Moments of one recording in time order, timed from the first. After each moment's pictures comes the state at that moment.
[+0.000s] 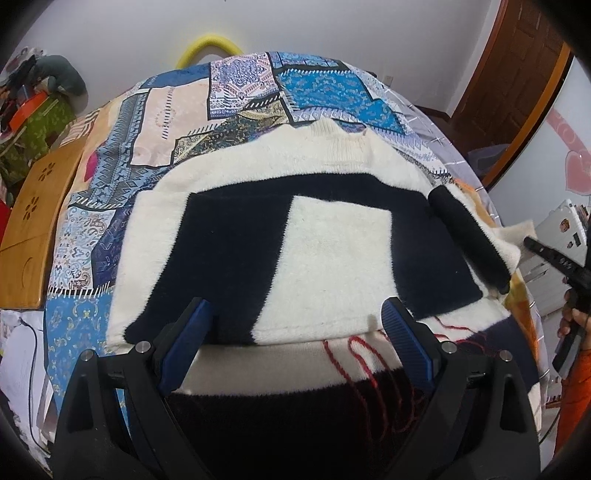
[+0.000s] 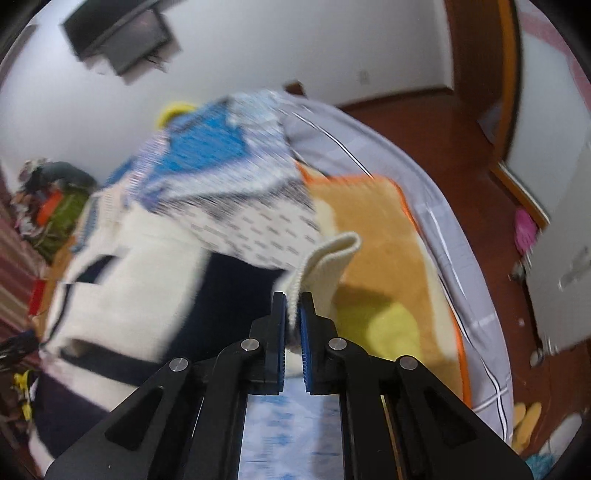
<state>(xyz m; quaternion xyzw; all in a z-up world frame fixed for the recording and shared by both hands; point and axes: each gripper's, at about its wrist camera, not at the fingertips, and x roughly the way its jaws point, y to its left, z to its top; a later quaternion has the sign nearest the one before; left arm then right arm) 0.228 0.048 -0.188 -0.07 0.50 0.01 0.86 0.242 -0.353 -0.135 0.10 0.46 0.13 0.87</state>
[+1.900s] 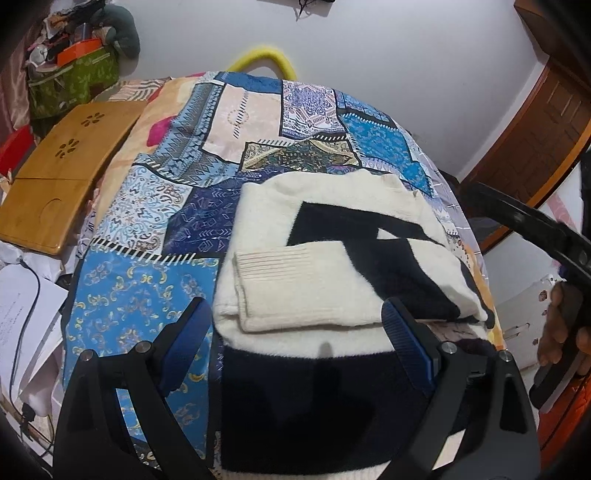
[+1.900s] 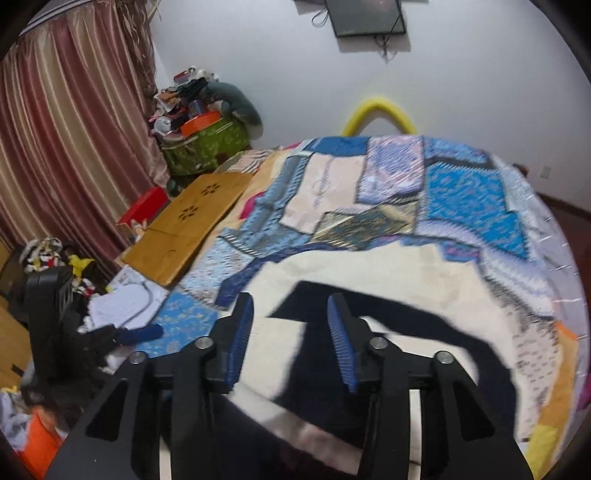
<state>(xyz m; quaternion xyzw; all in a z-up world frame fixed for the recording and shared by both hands) 0.160 0.163 -0.167 -0.19 0.44 0.04 0.87 0.202 -0.058 -0.048 -0.05 0.39 0.40 0.83</state>
